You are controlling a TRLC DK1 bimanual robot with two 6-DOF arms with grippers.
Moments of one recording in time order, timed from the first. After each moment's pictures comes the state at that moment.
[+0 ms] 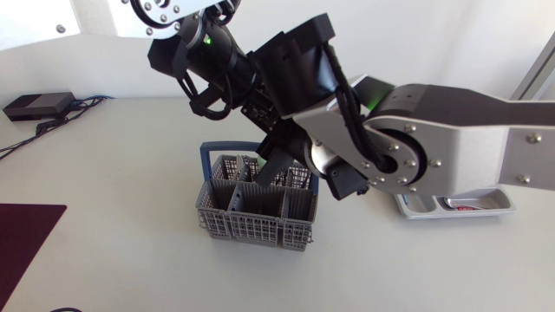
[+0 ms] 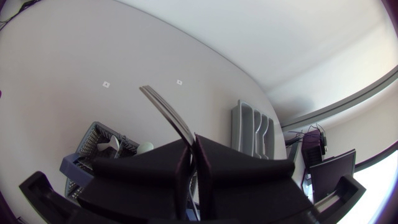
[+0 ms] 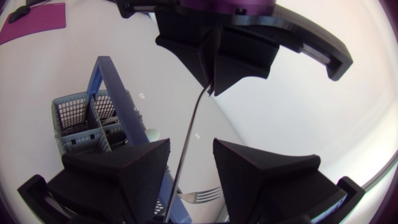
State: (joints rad) left arm -0.62 1.76 1.67 -0.69 -0.09 -0.92; right arm 0.92 1.54 1.15 -0.19 0.59 -0.45
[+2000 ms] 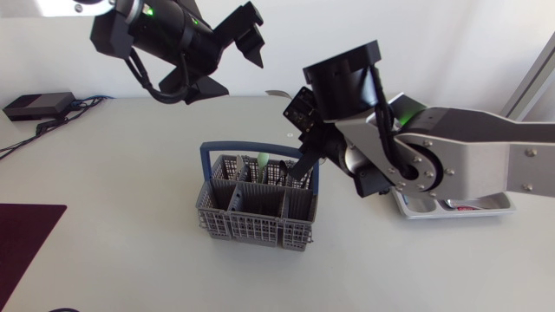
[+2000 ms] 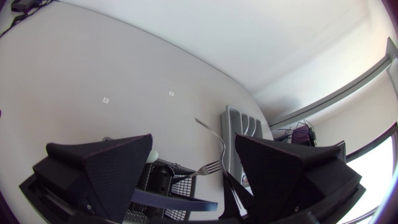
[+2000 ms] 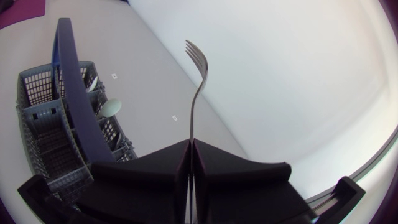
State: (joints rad) left arm -0.53 1.63 1.62 -0.68 0.02 -0.81; right arm 0.77 1.50 1.00 -0.03 0.59 -0.53
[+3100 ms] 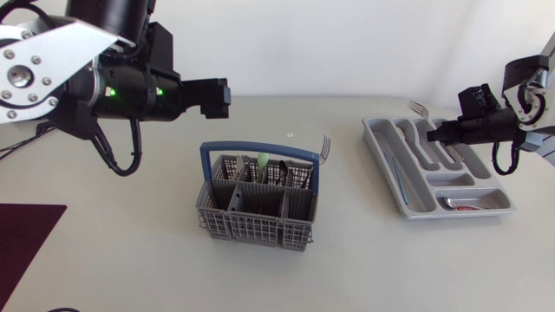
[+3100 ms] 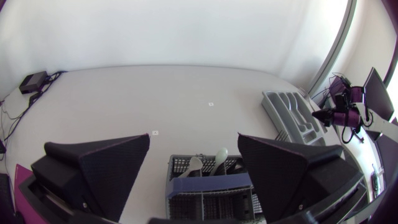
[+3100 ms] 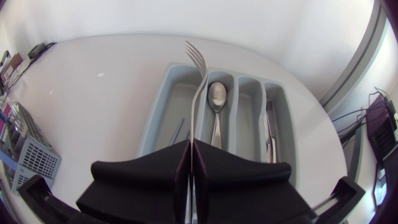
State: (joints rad) left arm -0.53 1.36 1.19 -0.45 -0.19 -0.32; right arm -0.29 1.74 1.15 -0.21 -0.30 -0.34
